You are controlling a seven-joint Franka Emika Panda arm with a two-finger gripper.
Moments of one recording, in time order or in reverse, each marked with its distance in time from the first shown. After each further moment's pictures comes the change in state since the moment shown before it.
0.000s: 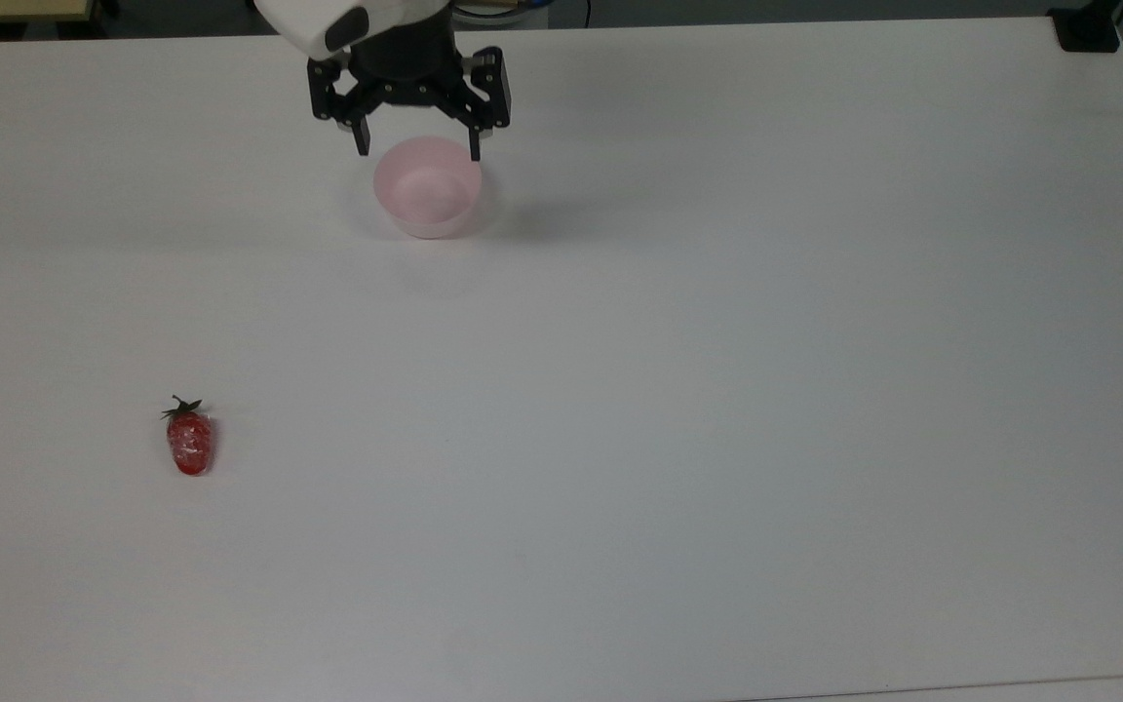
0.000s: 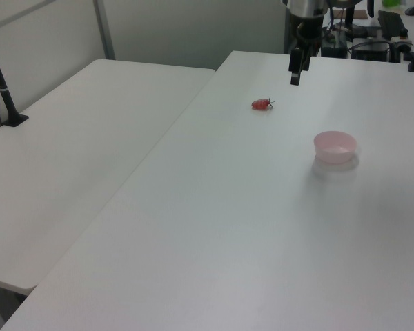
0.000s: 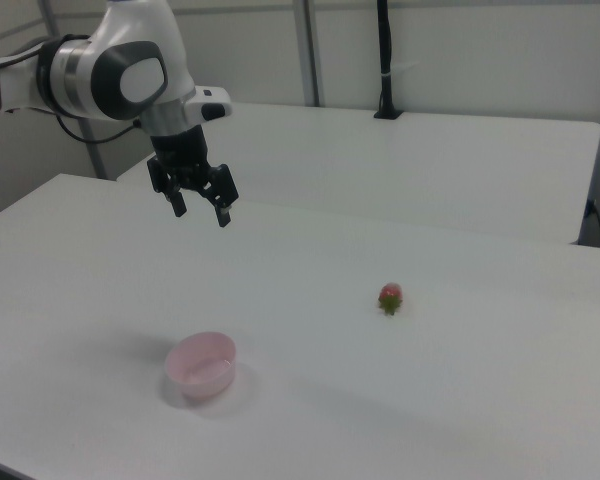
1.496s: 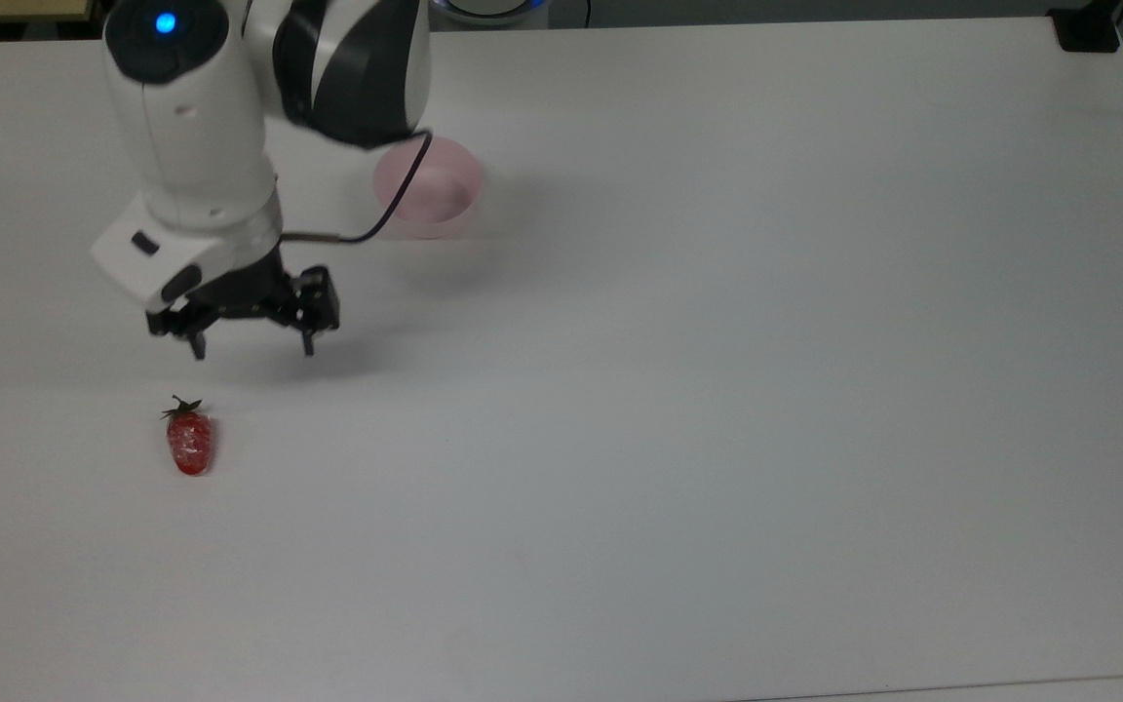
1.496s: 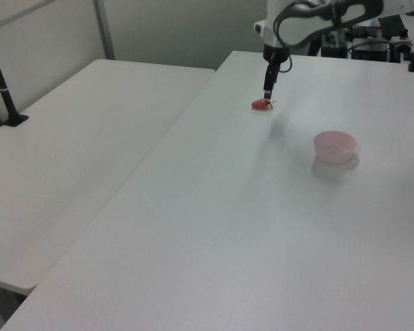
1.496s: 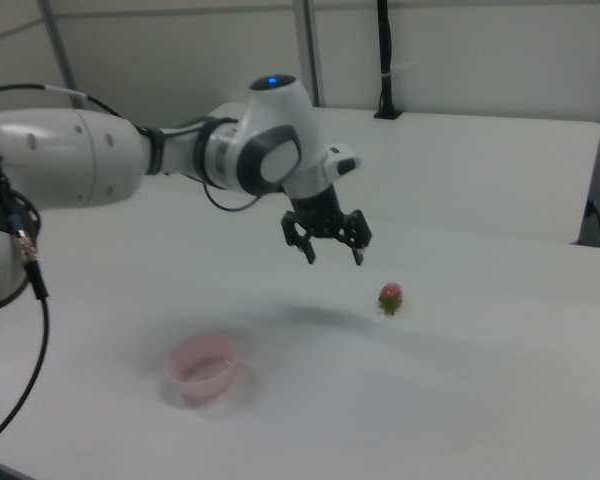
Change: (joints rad) arm -0.028 0.488 -0.213 0.302 0.046 0.286 -0.365
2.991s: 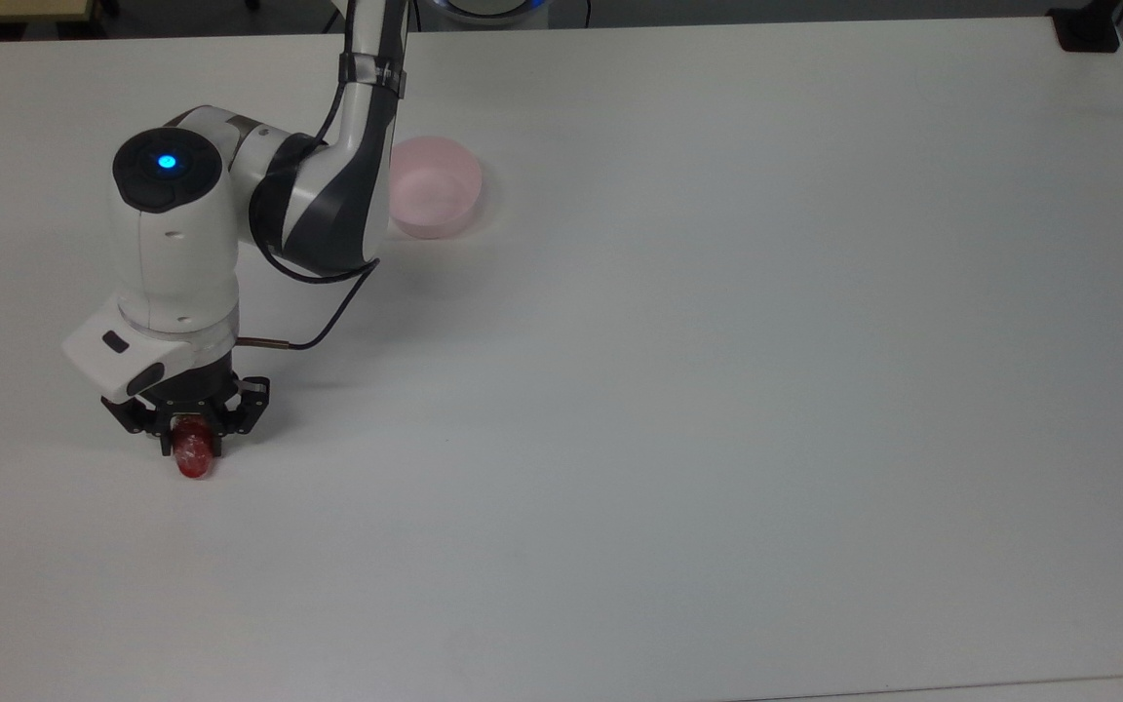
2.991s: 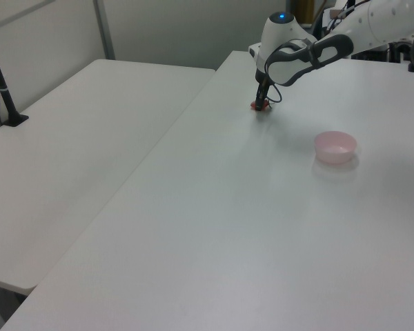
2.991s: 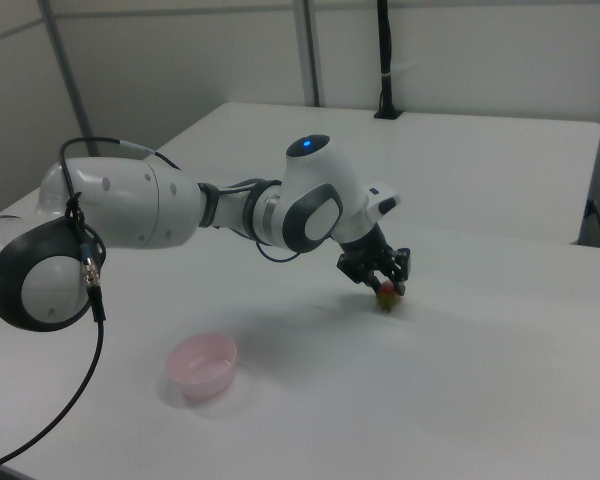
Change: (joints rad) arm -0.029 0.247 -0.063 0.118 0.018 0.274 -0.040
